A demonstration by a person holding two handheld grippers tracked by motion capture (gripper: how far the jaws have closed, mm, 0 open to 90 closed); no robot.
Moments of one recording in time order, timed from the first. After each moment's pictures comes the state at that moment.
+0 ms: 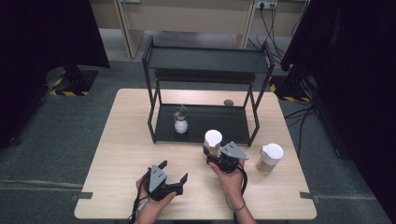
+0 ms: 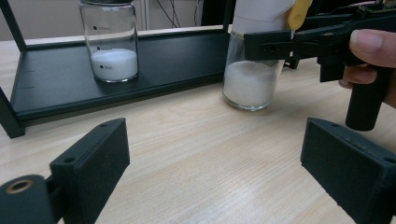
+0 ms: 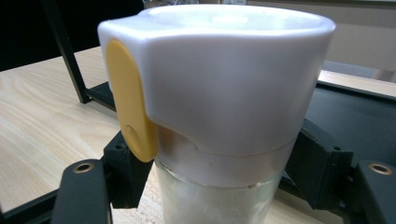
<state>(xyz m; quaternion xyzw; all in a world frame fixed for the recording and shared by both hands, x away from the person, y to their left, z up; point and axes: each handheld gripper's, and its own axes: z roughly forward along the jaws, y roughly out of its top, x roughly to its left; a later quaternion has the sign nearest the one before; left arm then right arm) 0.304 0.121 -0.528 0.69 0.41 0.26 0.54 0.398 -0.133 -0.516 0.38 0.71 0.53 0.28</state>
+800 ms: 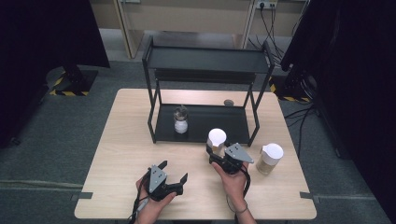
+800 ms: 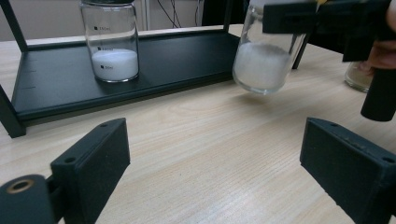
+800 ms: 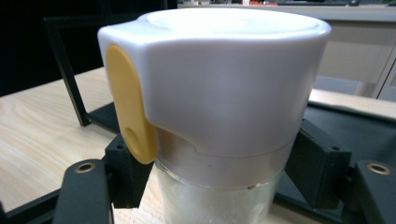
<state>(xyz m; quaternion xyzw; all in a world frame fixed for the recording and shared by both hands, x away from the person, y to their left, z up) 0.304 0.121 -0.528 0.69 0.41 0.26 0.54 0.386 -0.140 -0.500 0.38 0.68 0.55 0.30</state>
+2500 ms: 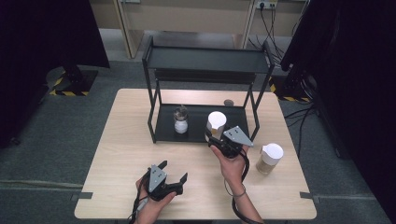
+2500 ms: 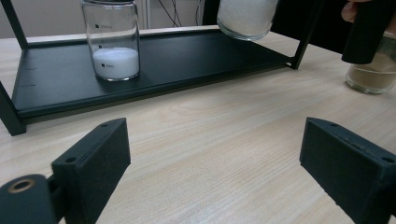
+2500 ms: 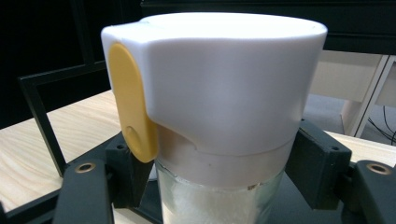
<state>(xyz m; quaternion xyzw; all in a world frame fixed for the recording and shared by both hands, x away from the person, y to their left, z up) 0.304 0.121 -0.528 0.68 0.42 0.26 0.54 0.419 -0.130 -0.458 0.38 0.66 0.56 0.32</state>
